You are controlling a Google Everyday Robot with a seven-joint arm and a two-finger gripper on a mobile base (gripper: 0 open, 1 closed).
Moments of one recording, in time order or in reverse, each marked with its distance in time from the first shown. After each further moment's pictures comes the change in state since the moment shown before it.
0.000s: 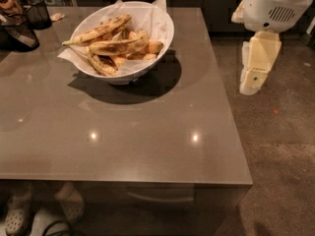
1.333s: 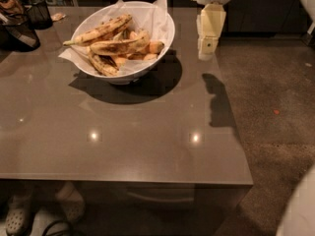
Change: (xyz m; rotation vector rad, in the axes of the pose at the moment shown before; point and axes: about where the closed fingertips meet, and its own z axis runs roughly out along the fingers) arm -0.080 -0.090 0.026 0.026 -0.006 -0.130
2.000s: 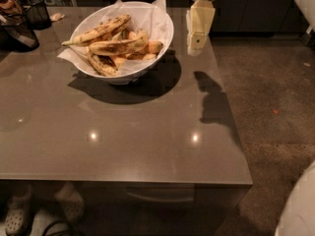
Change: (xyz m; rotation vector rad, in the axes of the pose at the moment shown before) arm -0.023 -0.016 0.000 0.052 -0.054 -0.027
